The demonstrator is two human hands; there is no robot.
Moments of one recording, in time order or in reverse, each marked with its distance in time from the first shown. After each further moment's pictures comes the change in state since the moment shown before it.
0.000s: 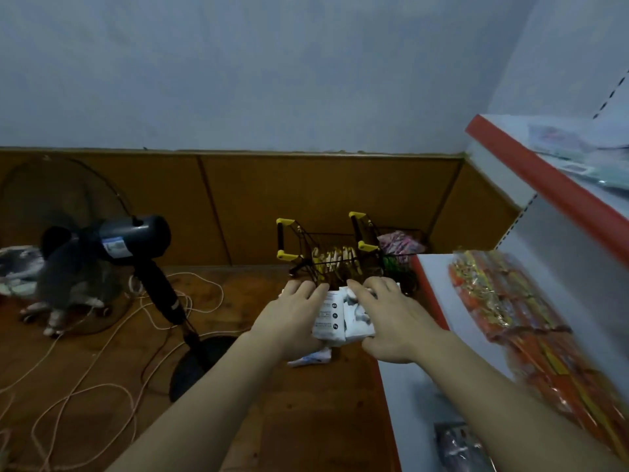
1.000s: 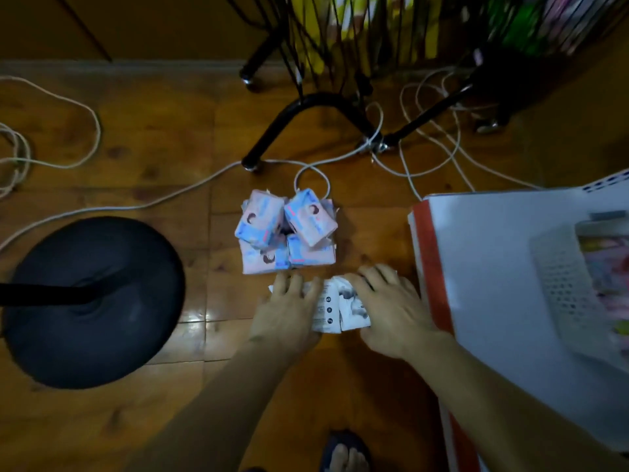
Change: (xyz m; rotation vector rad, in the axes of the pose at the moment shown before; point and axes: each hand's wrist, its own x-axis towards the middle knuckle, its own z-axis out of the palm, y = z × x) left_hand 0.278 -0.172 0.675 -0.014 -0.398 -0.148; right_hand 0.304 0.182 0.663 0.135 -0.354 0.081
